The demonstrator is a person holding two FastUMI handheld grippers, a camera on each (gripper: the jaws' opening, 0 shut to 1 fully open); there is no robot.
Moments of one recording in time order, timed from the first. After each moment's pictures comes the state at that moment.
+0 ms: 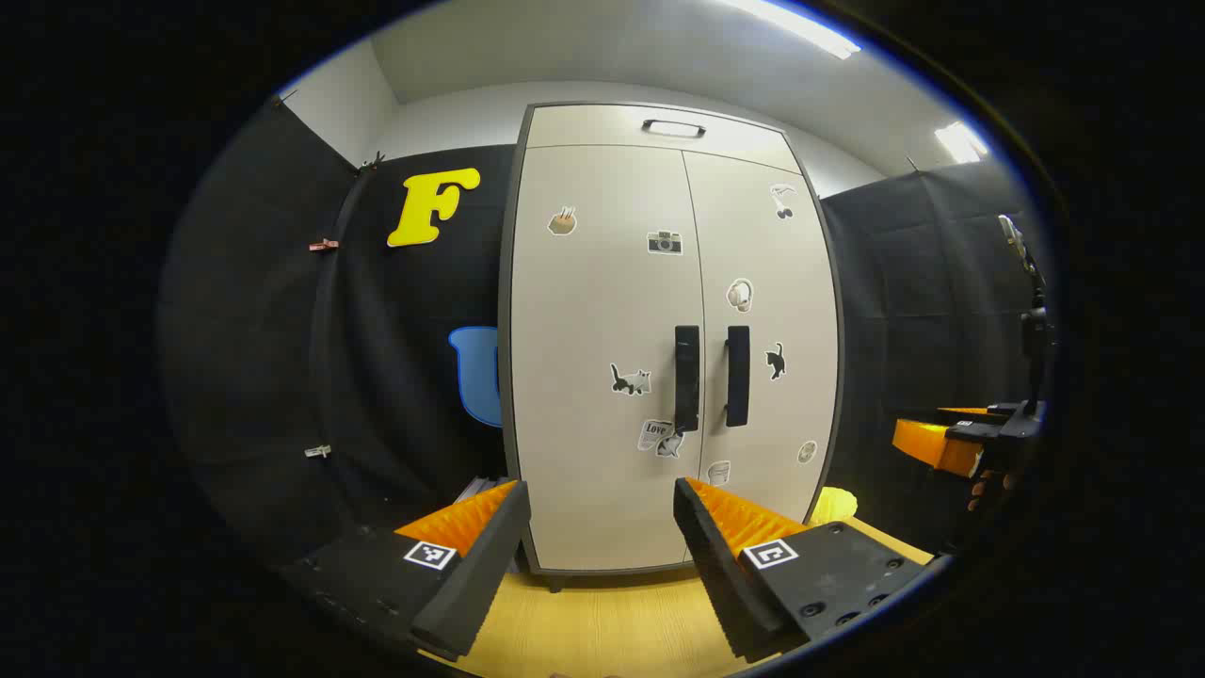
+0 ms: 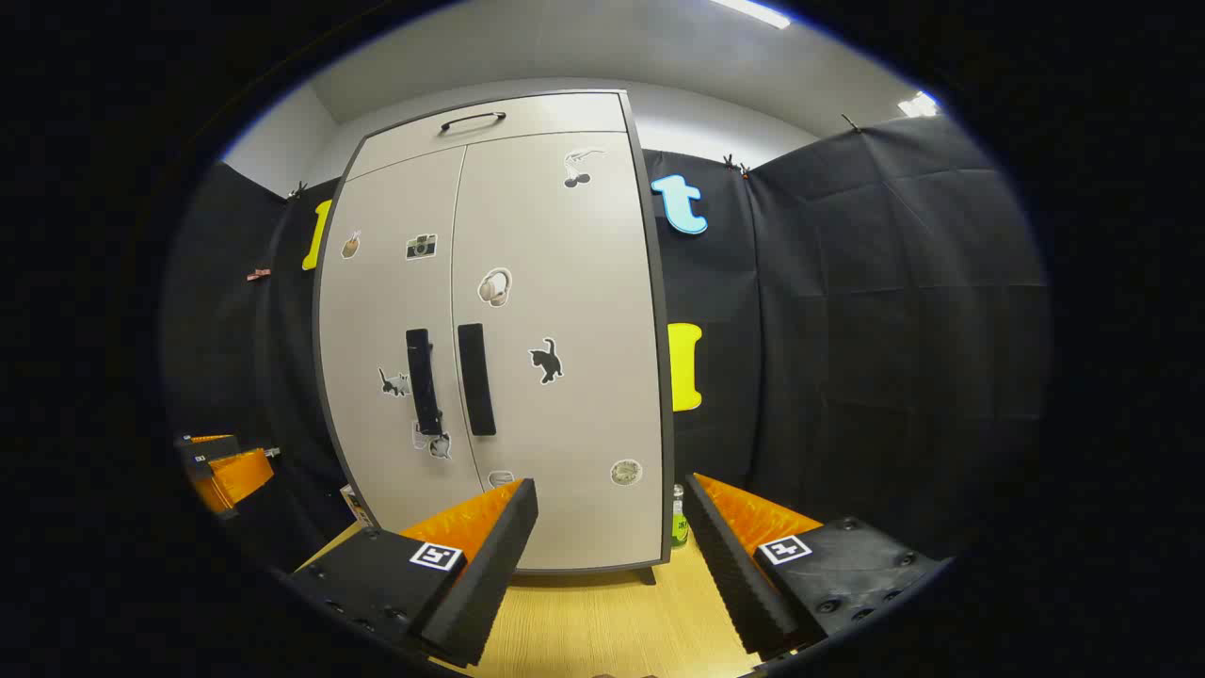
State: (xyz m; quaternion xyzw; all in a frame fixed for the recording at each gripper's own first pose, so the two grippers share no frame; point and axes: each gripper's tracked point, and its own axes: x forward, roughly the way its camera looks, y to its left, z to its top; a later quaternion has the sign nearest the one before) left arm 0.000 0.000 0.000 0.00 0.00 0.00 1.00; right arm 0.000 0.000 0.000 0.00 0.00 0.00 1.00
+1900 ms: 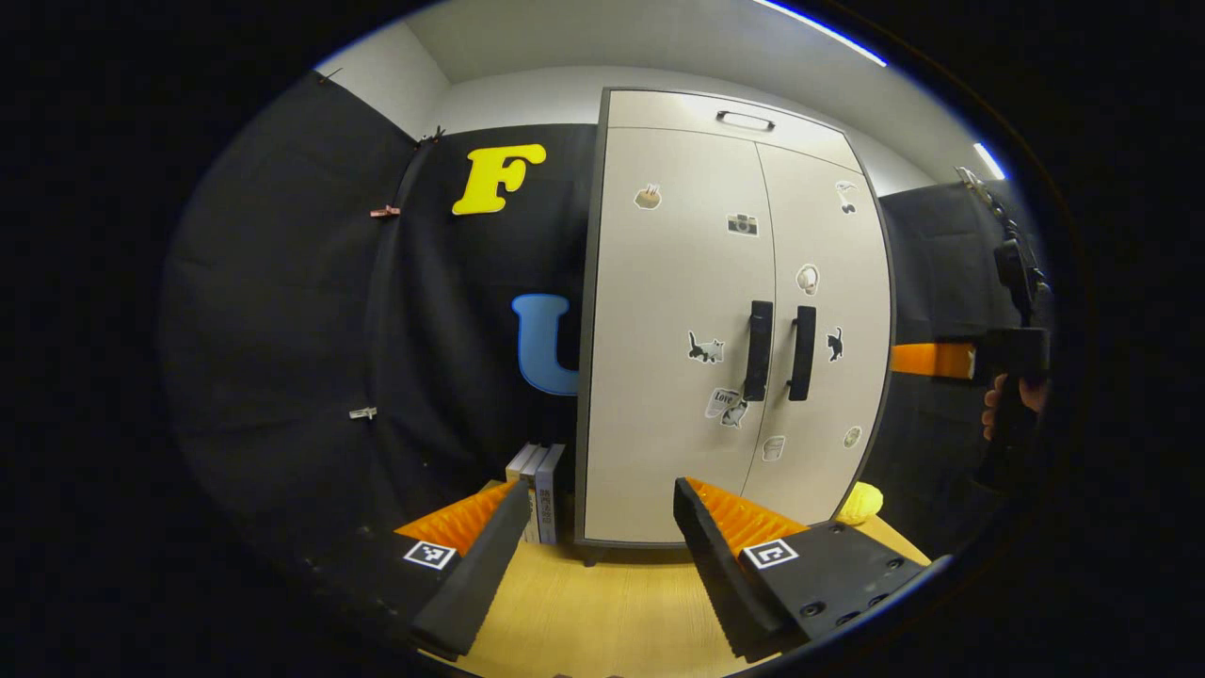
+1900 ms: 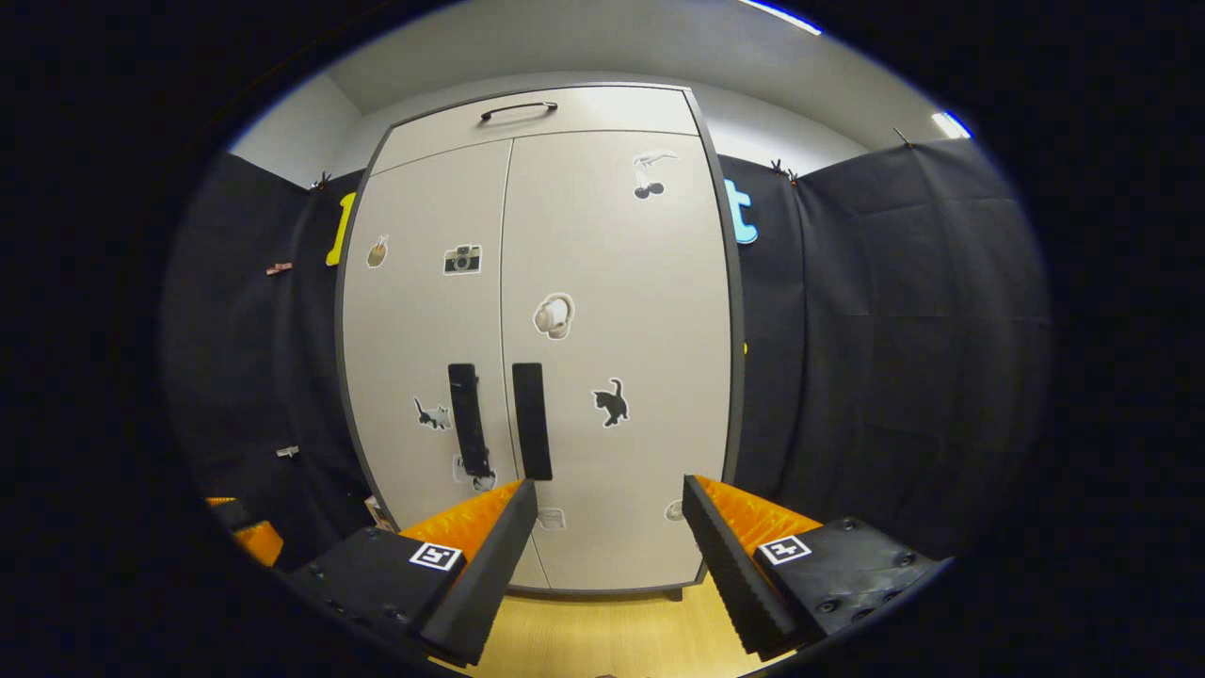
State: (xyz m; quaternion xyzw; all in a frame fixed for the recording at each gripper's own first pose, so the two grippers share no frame) left arm -0.035 0.065 -0.035 -0.04 0.04 0.07 1.00; right arm 0.053 0.081 0.055 -0.01 0.01 0.05 1.00
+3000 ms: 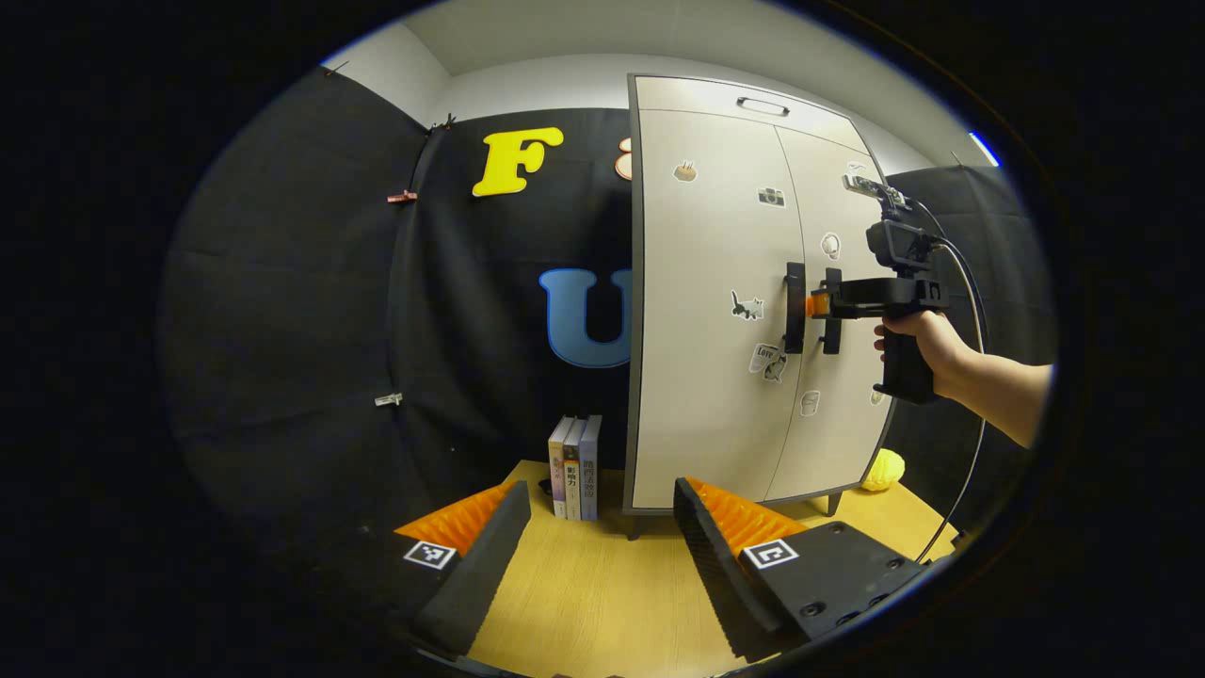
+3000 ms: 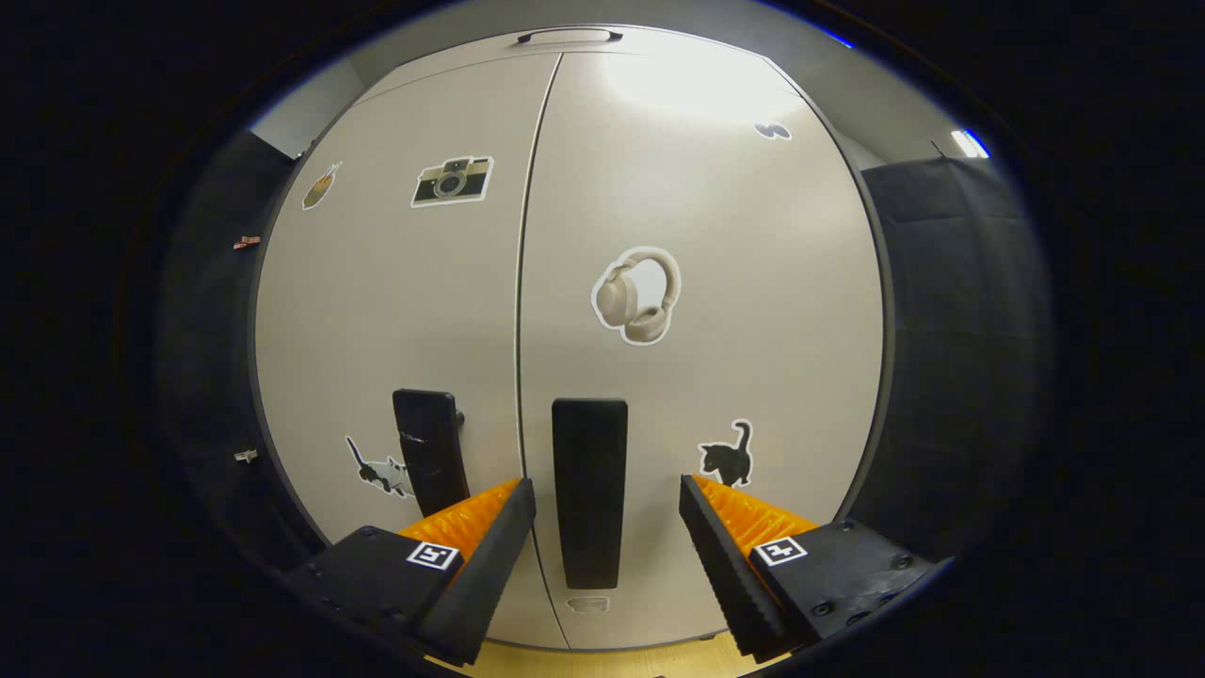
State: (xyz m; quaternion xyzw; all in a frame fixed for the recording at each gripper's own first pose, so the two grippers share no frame) left arm -0.071 0.125 -0.085 -0.02 0.07 0.08 0.99; right arm 0.204 0.153 0.023 -0.04 0.01 0.02 1.00
